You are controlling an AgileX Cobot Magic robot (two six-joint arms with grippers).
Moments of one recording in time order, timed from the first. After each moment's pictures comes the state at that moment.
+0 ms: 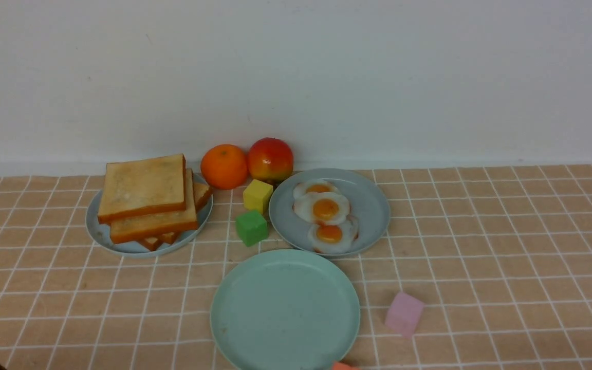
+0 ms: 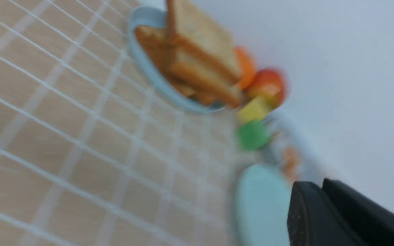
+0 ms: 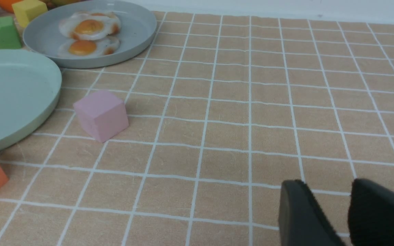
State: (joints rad) right arm 0.09 -0.01 0.02 0.09 0.38 -0.10; left arm -0.10 -0.01 0.03 -0.36 0.17 -0.55
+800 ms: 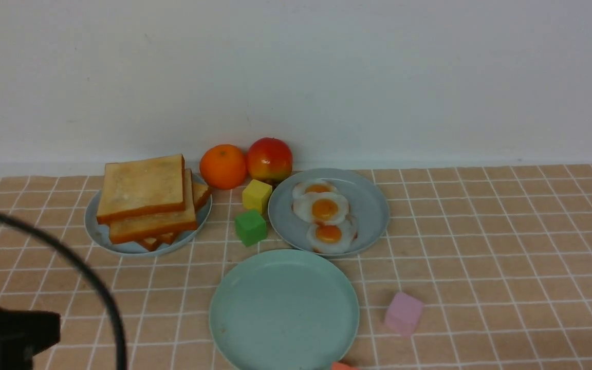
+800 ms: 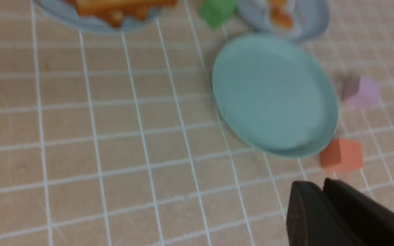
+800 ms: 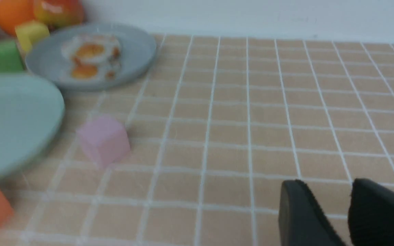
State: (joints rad) right arm 0.09 -0.01 0.02 0.16 0.27 -0.06; left arm -0.11 0.70 -0.67 -0.42 0.84 0.09
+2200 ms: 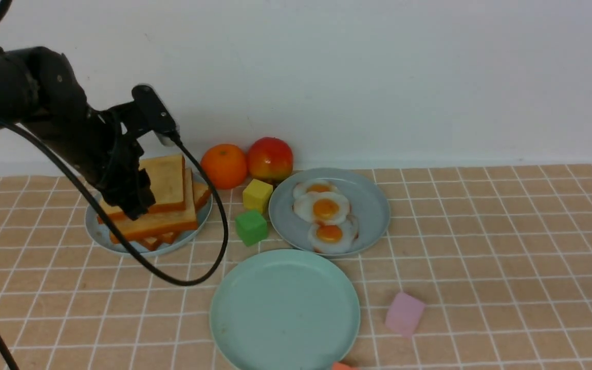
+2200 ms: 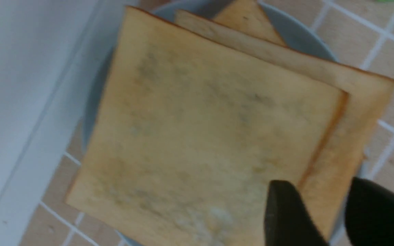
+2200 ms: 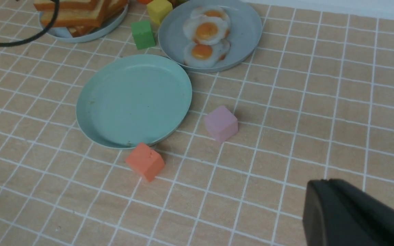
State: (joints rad) right arm 0.09 0.44 -0.79 0.35 1.04 -0.24; left arm -0.09 1.90 -1.47 -0.19 0.71 1.02
